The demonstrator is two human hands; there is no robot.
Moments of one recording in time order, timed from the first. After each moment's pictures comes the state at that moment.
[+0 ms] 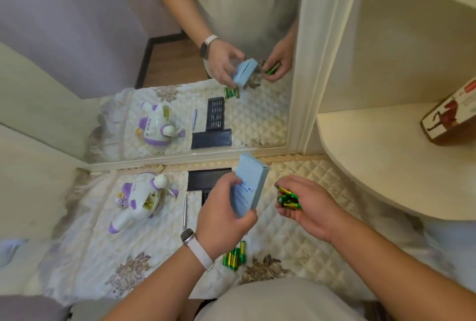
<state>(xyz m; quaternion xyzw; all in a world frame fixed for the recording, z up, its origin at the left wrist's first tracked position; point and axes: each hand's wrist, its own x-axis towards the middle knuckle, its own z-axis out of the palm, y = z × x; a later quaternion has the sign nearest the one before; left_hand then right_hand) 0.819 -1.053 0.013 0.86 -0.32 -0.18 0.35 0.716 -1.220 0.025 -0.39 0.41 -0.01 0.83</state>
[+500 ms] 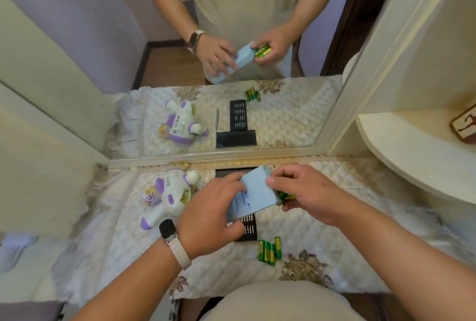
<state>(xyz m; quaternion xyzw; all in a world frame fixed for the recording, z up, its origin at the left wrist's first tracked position) 0.904 -0.942 0.046 0.78 -0.56 -0.08 0.26 0.783 -1.130 0.085 -0.65 0.30 0.04 0.70</state>
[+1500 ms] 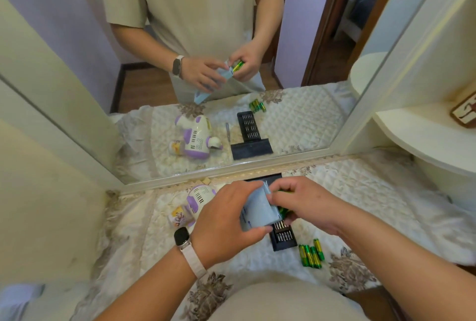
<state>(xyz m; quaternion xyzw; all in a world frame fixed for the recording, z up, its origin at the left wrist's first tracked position) 0.982 -0.880 0.047 0.74 -0.58 -0.13 0.33 0.853 -1.027 0.089 -0.69 0.34 0.03 0.64</state>
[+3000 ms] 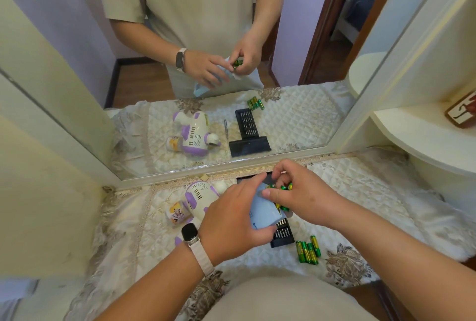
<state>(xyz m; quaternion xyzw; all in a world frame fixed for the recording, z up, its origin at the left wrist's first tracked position) 0.970 -0.888 0.045 0.75 -0.56 -0.17 0.31 0.855 -1.025 0.095 -0.79 0.33 -0.04 0.51</state>
